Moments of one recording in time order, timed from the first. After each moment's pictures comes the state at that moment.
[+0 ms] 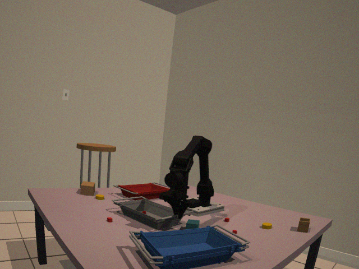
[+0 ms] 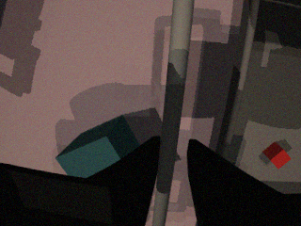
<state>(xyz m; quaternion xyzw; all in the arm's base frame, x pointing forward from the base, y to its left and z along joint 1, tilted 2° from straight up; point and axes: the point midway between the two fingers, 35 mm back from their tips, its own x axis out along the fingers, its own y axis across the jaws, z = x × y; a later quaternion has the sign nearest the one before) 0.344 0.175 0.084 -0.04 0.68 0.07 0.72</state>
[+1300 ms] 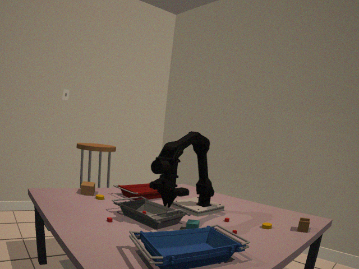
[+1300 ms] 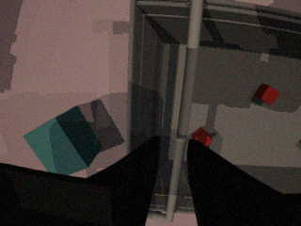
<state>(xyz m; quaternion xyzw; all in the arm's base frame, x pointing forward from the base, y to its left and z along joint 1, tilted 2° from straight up) 0.356 0.111 0.119 -0.05 0.68 0.06 0.73</state>
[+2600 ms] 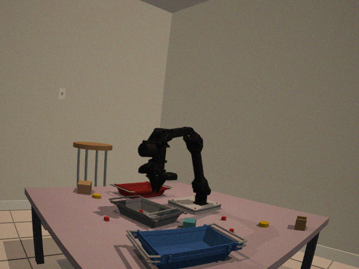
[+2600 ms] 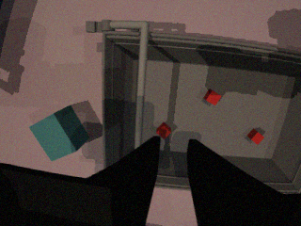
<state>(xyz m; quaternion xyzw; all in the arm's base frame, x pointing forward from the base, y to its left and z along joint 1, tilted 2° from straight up) 0.375 0.072 0.172 -0.05 0.67 0.07 0.74</state>
